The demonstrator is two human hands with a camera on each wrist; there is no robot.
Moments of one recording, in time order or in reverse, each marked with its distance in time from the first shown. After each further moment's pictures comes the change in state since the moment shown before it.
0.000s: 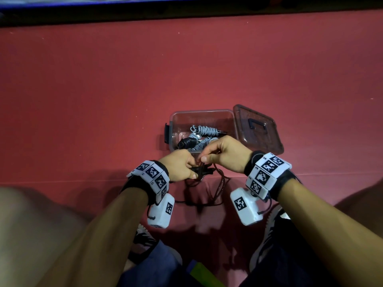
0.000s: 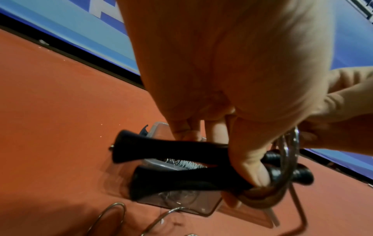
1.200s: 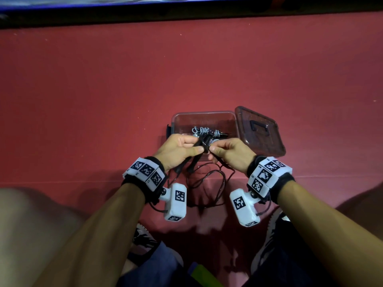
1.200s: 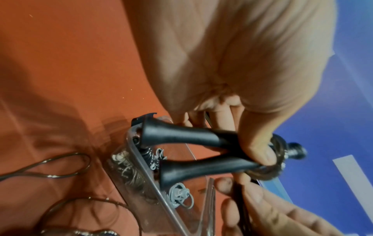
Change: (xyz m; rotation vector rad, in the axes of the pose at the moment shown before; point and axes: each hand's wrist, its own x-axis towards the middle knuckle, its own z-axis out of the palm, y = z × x) left_hand -0.005 0.004 -0.014 -0.764 0.202 0.203; right_hand -0.007 -0.001 0.002 0.276 0.136 0.145
